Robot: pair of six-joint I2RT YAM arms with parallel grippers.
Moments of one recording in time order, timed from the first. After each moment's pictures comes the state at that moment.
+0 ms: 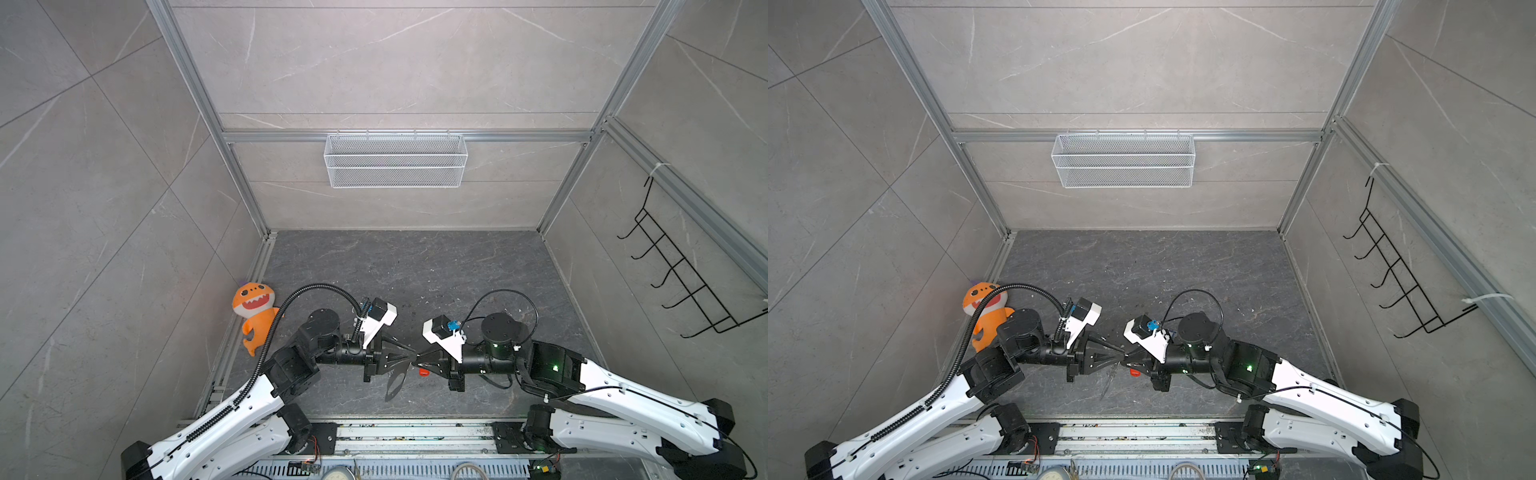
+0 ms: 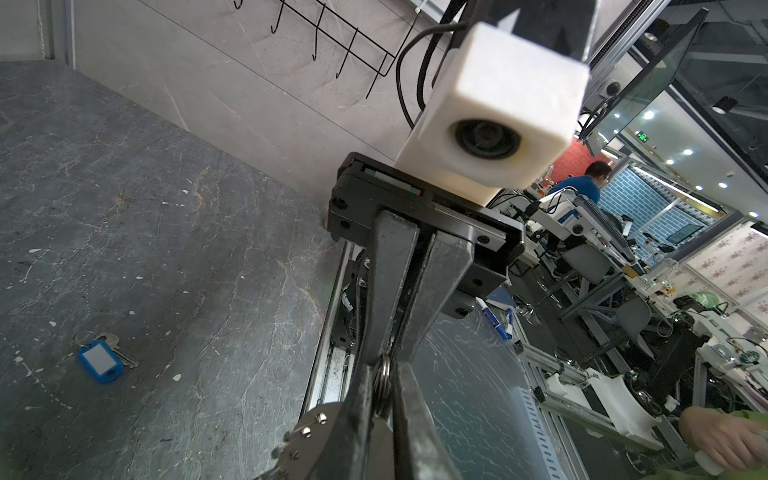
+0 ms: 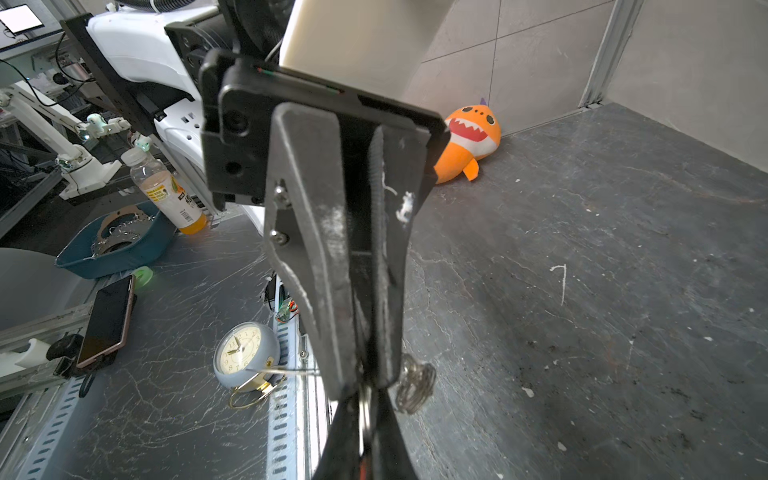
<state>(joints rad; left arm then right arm) -0.86 0.79 0.71 -0.07 0.79 -0.39 1.10 0.92 0.90 -0.34 -0.33 0.07</state>
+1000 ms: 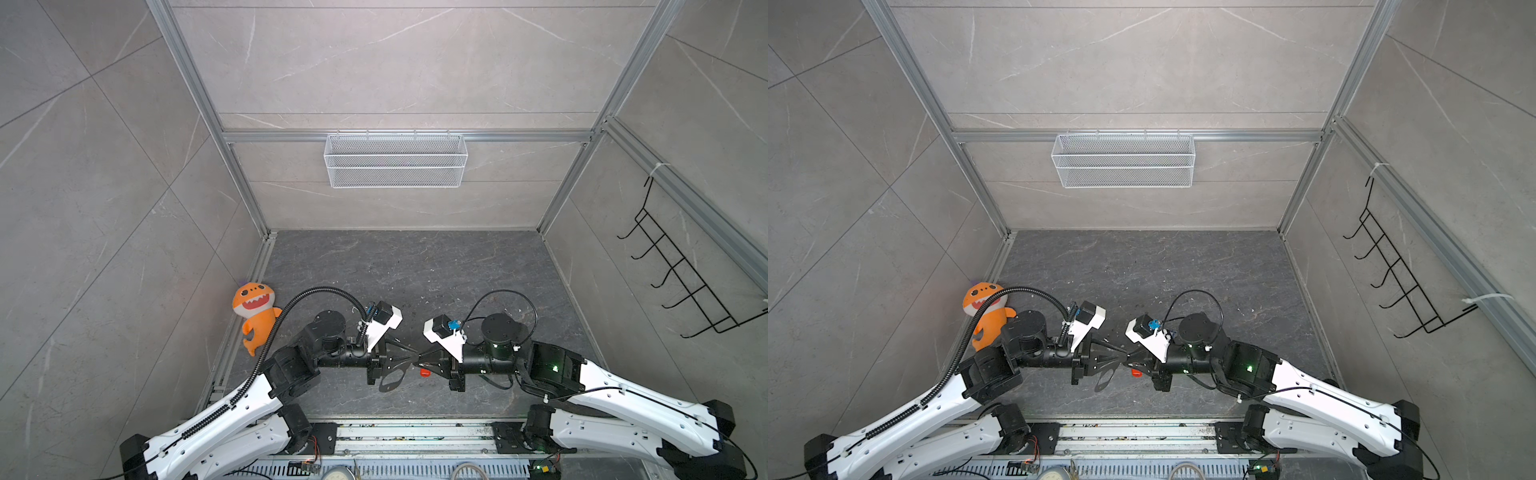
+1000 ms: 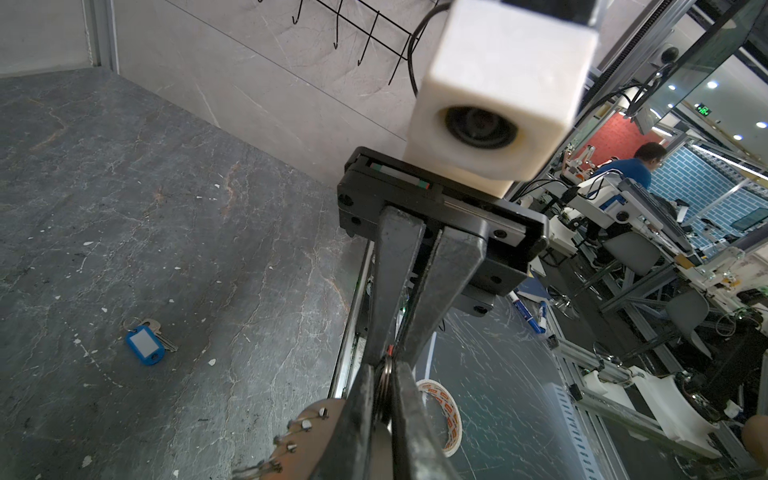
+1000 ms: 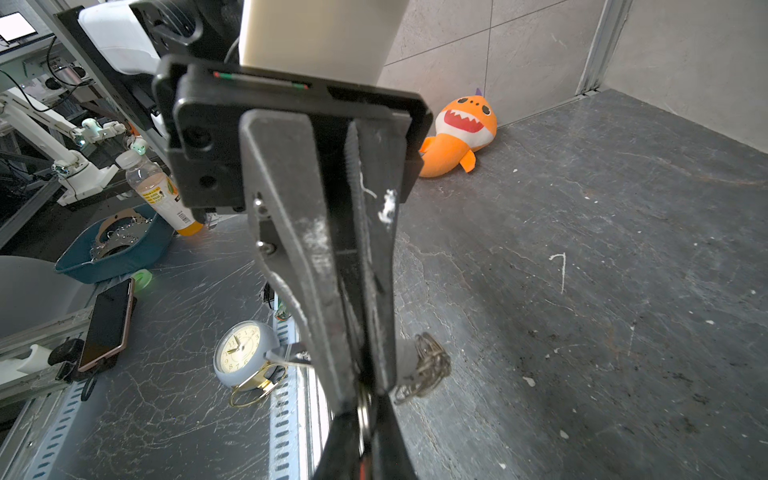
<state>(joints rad) -0.94 0.79 0.76 -0.18 0.65 -0.30 1.09 0.91 0.89 -0.35 -0.33 0.09</state>
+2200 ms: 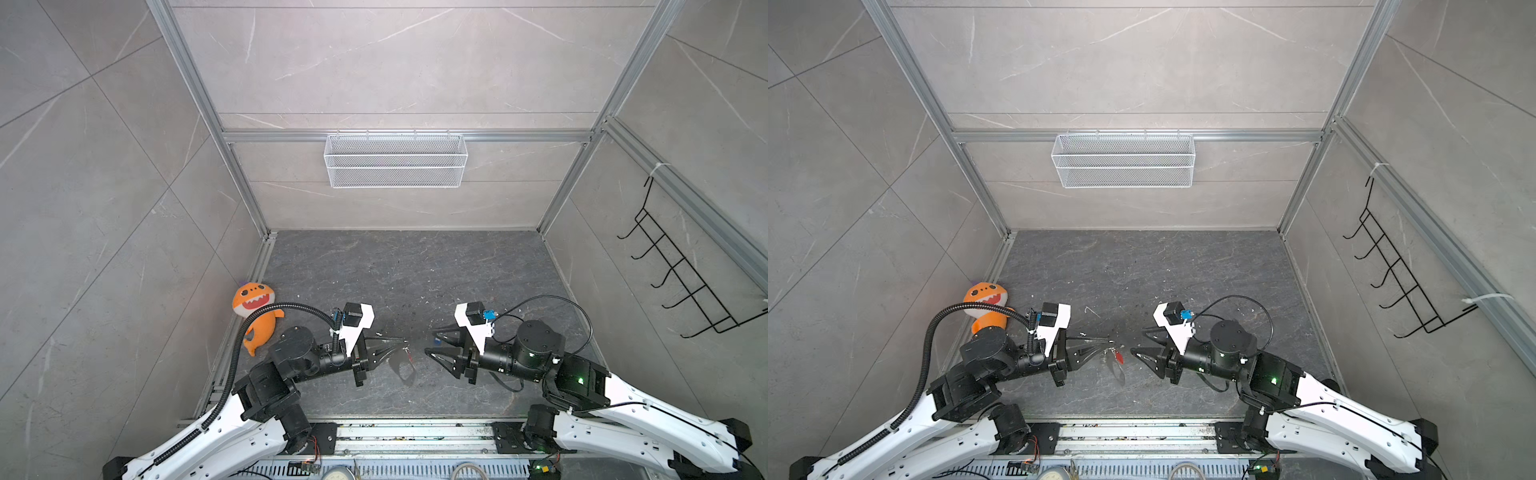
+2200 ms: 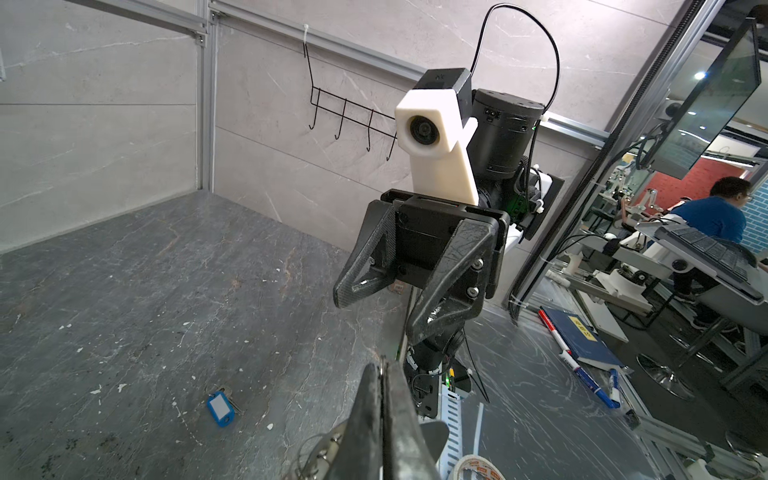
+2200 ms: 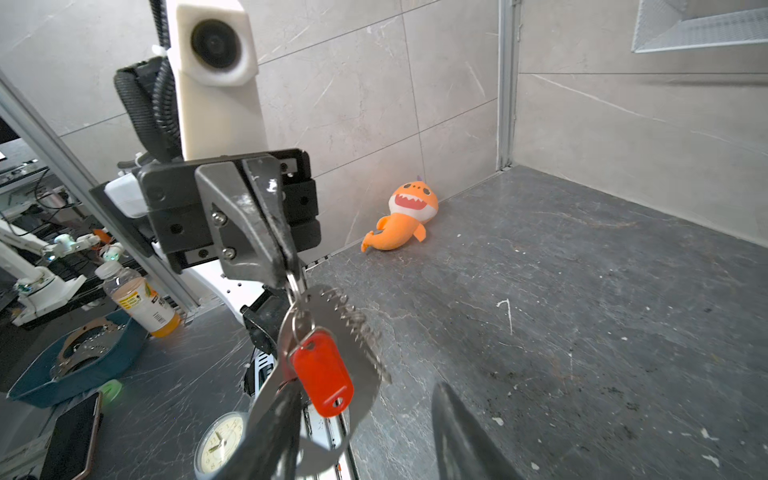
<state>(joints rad) -0.97 0.62 0.73 -0.11 0.41 -0.28 1.08 0.76 0.82 -0.22 -0.14 0.22</state>
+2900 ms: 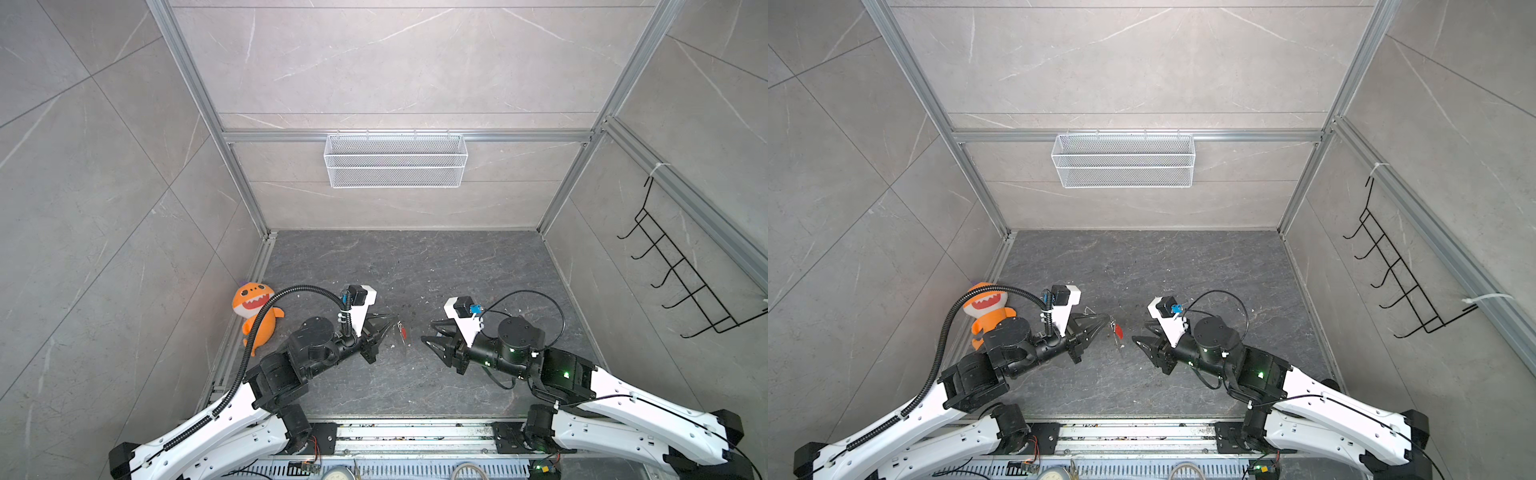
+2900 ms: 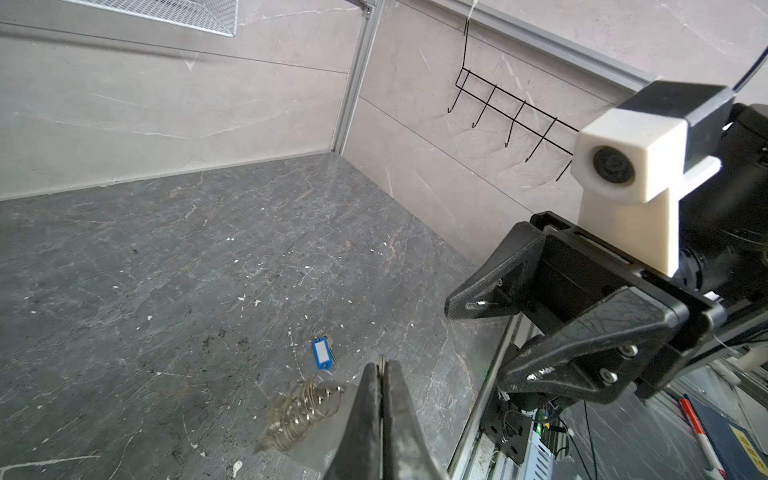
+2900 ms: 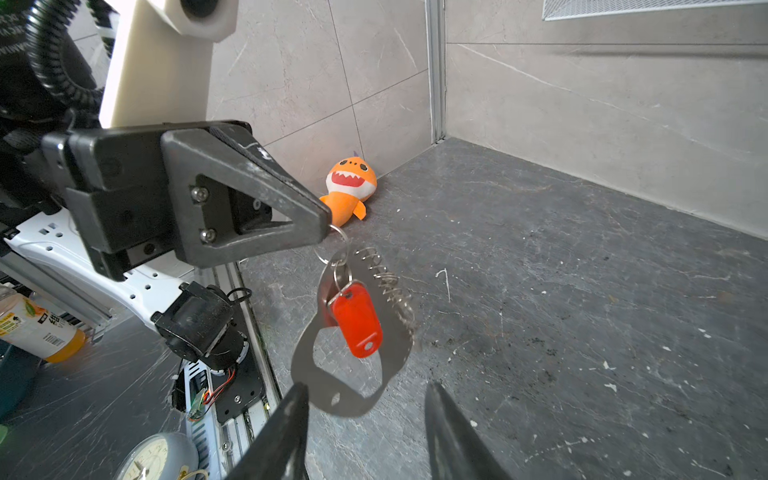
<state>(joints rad) -0.98 0.71 0.79 -0.23 0.02 -0.34 1.08 0.84 0.83 -0.26 0.02 0.21</state>
